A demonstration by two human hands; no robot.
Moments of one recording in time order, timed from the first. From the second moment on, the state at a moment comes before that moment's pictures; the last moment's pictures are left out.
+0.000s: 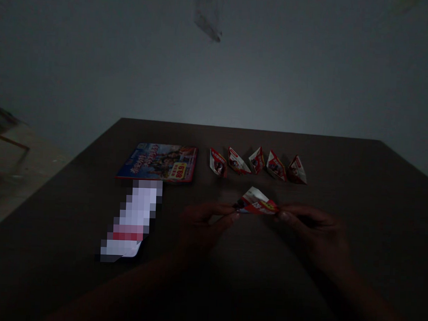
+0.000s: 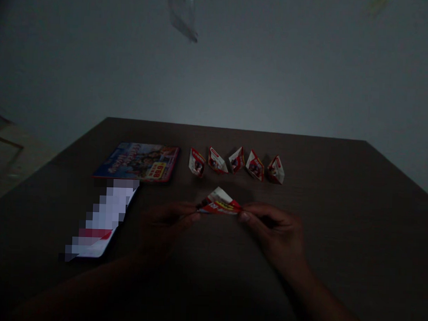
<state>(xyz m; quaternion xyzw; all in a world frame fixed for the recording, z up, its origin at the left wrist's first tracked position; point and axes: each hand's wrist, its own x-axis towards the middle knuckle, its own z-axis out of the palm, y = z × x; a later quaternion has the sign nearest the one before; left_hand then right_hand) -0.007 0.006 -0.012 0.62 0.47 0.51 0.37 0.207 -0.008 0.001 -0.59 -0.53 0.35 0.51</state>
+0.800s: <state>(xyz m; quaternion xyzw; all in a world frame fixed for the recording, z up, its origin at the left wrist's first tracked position) -0.004 0.009 -0.009 0.48 0.39 0.42 0.66 0.201 -0.018 0.002 -0.45 -0.68 0.28 0.50</state>
